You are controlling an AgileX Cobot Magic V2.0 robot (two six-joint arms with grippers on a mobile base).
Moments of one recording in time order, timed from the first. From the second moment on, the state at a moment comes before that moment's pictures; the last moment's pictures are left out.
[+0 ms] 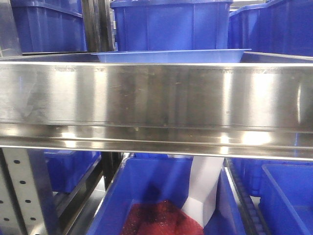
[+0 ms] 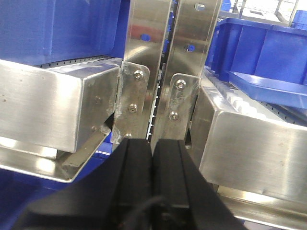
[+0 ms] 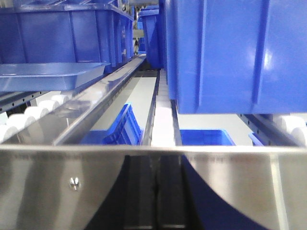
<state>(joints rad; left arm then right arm) -0.03 -0.01 0.03 -0.16 0.06 0.01 -0.08 0.00 0.02 0.09 0.06 0.00</state>
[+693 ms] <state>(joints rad) -0.03 -0.01 0.03 -0.16 0.06 0.01 -0.08 -0.01 0.03 0.09 0.07 0.00</state>
